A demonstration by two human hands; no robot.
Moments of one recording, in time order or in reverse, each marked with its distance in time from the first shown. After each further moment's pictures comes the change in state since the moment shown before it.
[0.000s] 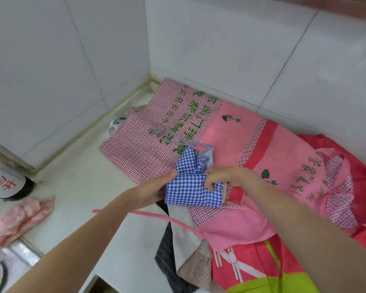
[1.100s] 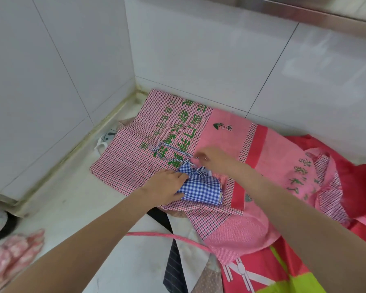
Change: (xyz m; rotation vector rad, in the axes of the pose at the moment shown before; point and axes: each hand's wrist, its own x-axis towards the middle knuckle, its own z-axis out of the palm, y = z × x) left_hand 0.032 0.046 -0.003 1.858 0.118 0.656; right_hand 0.002 -0.037 -0.031 -0.344 0.597 -0.179
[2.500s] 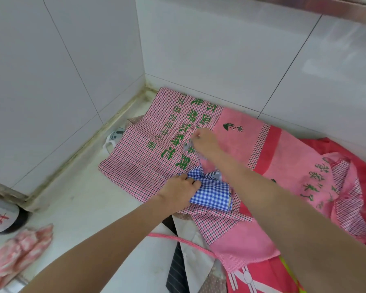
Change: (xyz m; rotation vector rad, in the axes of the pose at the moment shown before) left_hand 0.014 0.019 0.010 0.030 -0.086 -0.051; right_hand 0.054 -0.035 0.001 0.199 0.311 0.111
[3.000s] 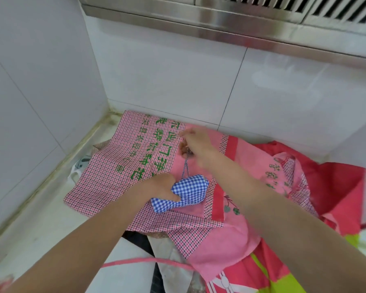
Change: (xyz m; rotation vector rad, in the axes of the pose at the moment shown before) left_hand 0.055 -0.021 -0.048 -0.454 -0.292 -0.083; right_hand -0.050 -0.016 -0.088 0.840 0.121 0.289
